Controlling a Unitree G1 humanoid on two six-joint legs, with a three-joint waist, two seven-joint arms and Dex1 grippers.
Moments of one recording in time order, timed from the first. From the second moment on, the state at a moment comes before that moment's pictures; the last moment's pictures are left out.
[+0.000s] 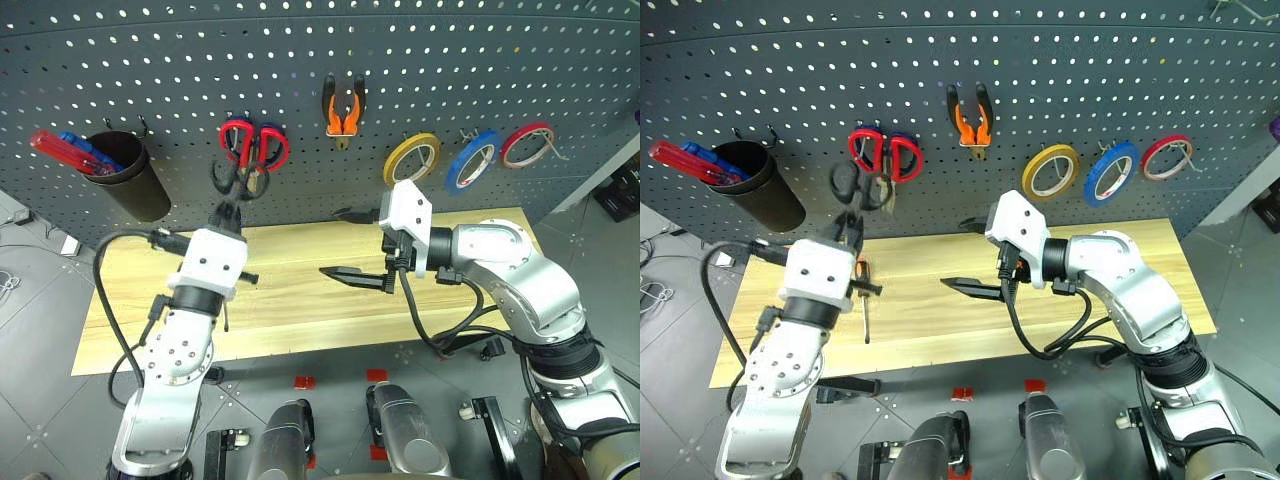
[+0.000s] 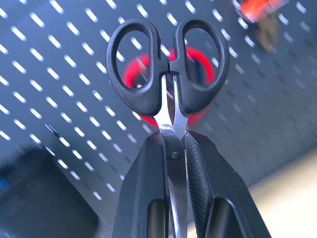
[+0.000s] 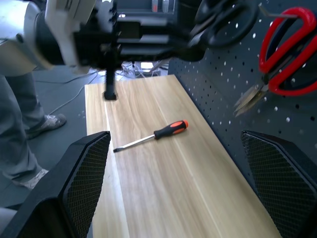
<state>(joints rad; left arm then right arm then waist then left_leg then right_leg) -0.06 0.40 0.01 -0.66 0.22 0.34 -0.04 -0.65 -0.47 0.25 -0.38 0.37 0.60 0.86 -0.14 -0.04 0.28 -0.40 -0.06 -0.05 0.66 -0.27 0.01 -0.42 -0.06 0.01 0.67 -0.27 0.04</state>
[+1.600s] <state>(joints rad) -0.15 0.25 0.05 -0.37 0.12 0.42 -0.17 -0.71 -0.32 0.30 -0.29 0.29 0.61 0.72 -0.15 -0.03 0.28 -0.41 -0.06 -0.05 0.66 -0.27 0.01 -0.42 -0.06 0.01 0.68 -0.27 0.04</state>
